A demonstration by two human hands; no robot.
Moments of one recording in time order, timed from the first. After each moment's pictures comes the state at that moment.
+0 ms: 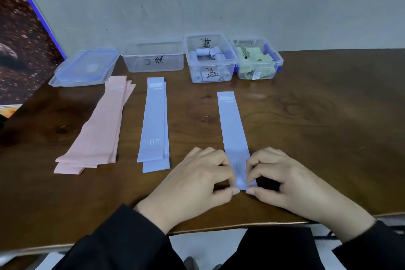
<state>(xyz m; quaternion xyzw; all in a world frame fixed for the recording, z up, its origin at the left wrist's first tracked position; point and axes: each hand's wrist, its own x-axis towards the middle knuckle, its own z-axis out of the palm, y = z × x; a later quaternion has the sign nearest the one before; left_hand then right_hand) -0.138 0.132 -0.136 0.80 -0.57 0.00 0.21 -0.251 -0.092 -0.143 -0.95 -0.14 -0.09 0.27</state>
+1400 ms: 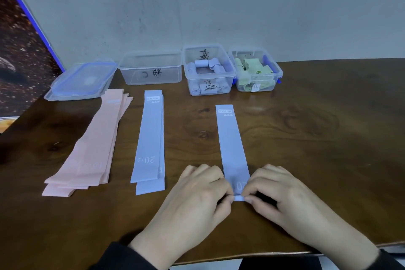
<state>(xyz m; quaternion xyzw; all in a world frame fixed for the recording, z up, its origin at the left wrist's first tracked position) -0.143 0.122 -0.140 0.84 -0.51 0.04 0.20 -0.245 -0.087 -0.145 -0.96 -0.12 -0.13 0.23</state>
